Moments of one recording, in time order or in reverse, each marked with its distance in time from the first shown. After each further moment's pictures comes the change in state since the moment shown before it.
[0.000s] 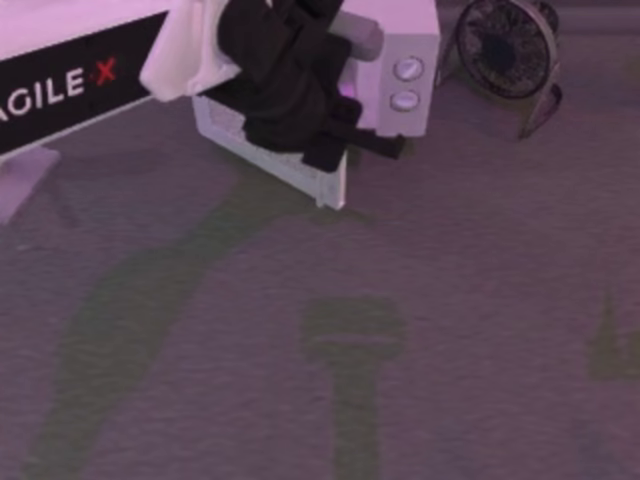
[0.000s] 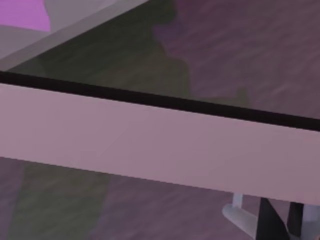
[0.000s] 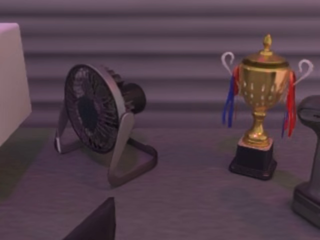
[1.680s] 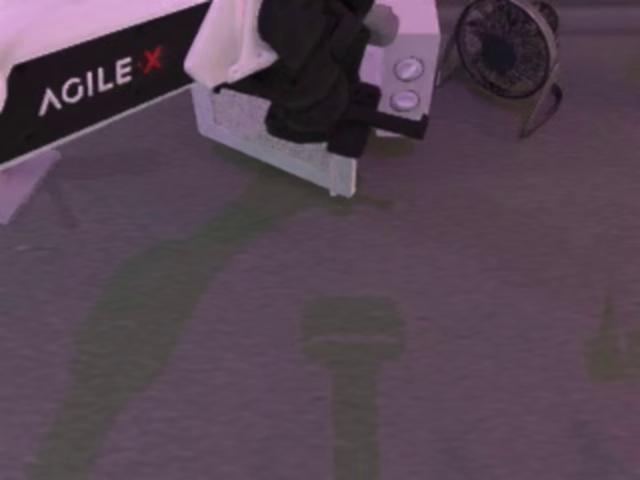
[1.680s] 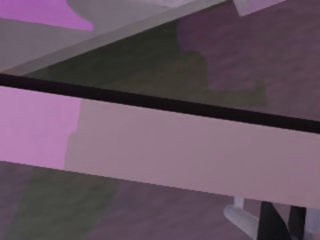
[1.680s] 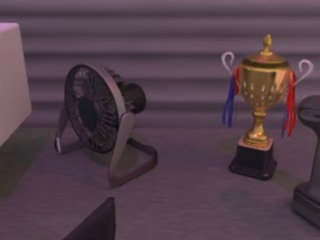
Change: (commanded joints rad) left arm -0.030 0.087 0.122 -0.047 -0.070 -0.124; right arm 0.000 0.000 0.000 0.000 0.000 0.000
